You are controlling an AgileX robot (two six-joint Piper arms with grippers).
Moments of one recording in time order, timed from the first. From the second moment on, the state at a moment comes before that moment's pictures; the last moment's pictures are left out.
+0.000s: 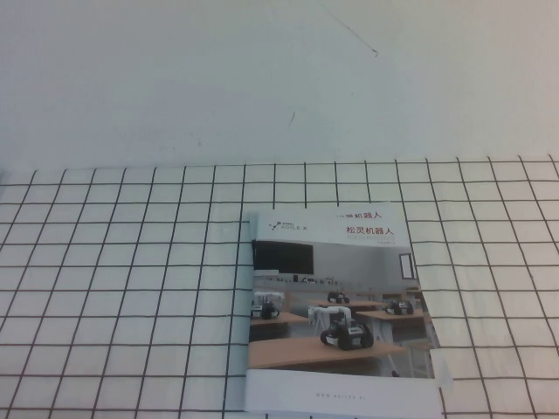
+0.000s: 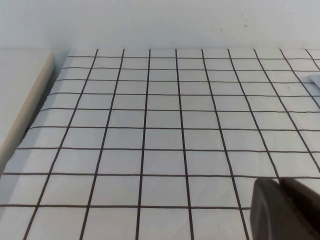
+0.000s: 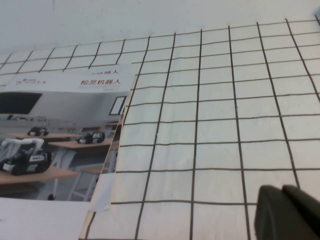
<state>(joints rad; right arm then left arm) 0.08 -0.01 0.03 0.13 0.45 0.04 0.04 -0.01 0.03 -0.20 0.34 0.10</state>
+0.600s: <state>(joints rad) 0.08 -0.01 0.03 0.15 0.24 0.04 0.04 -0.01 0.03 -0.30 0.23 0.11</state>
